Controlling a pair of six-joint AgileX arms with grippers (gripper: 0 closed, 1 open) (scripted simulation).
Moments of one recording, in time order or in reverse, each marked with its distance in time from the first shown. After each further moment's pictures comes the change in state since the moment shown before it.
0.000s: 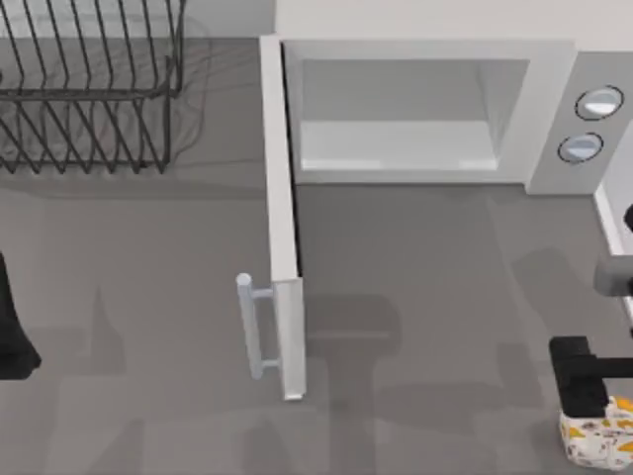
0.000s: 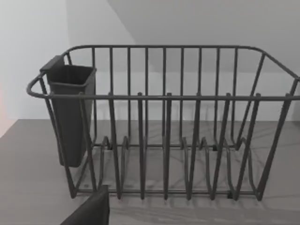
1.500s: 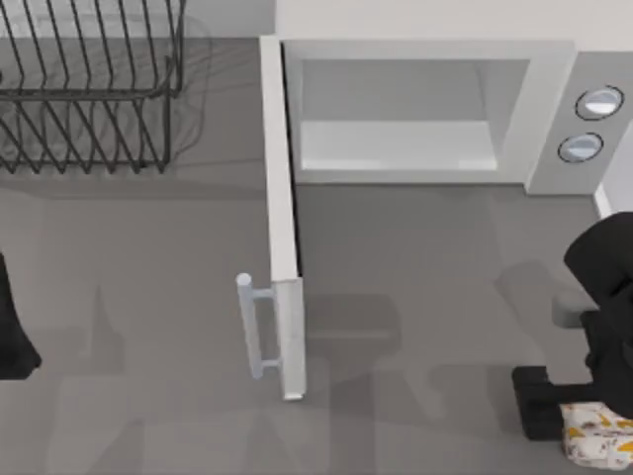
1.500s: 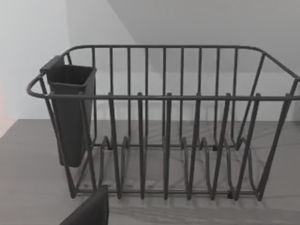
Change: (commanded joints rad) left arm 0.000 0.000 0.000 0.000 0.000 0.000; right arm 0.039 0.301 -0.111 0.305 0.004 0.039
